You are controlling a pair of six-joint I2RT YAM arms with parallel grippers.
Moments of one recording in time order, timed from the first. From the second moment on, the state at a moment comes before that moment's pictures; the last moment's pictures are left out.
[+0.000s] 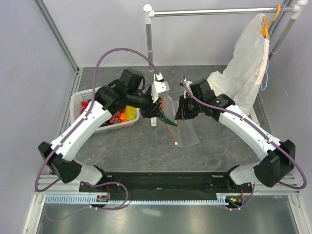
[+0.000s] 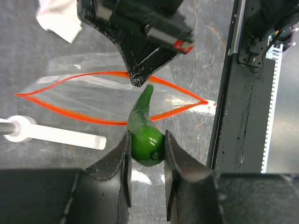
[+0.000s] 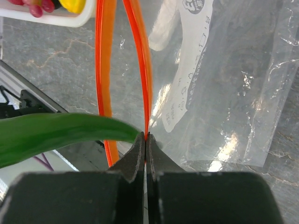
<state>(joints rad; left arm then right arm) -0.67 1.41 1.59 -0.89 0.58 0.39 0.57 1.39 1.28 -0.71 -0.29 0.40</state>
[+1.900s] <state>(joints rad) 0.32 1.51 1.35 -1.13 0.42 0.80 0.53 1.43 1.35 -0.72 -0.34 0.51</state>
